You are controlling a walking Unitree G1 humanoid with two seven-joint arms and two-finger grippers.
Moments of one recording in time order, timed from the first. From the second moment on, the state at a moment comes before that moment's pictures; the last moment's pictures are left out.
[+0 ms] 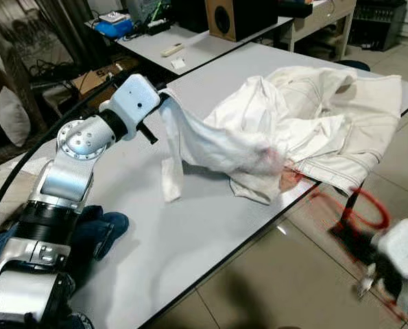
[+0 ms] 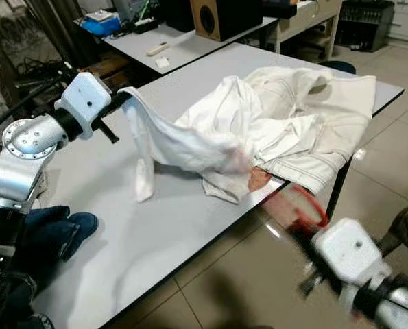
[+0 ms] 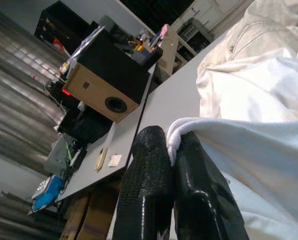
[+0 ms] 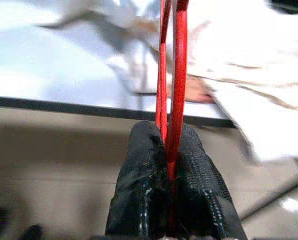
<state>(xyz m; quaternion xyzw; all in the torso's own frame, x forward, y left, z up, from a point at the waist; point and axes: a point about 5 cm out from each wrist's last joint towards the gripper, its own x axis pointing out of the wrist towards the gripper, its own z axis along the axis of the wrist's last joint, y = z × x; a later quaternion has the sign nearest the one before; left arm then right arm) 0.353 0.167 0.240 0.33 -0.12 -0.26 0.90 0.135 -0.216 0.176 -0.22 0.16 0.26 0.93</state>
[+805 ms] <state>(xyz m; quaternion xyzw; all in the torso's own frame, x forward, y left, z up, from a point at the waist) 0.357 0.155 0.237 0.34 -0.11 -0.29 0.89 0.142 -0.242 0.179 -0.35 0.26 0.22 0.87</state>
